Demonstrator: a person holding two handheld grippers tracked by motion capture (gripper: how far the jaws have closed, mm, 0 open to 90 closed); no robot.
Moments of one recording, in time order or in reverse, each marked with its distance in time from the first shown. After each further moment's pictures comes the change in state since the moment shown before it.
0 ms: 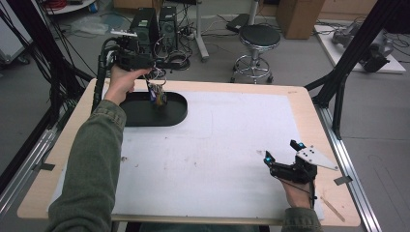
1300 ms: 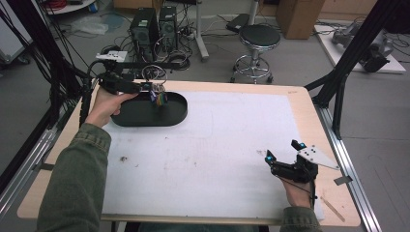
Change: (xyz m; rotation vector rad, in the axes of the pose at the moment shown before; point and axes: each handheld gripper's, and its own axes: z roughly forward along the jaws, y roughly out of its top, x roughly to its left) left arm -0.004 -0.057 -0.045 0.053 -0.016 0.012; right arm -0.003 0.000 0.000 0.007 -0.016 0.029
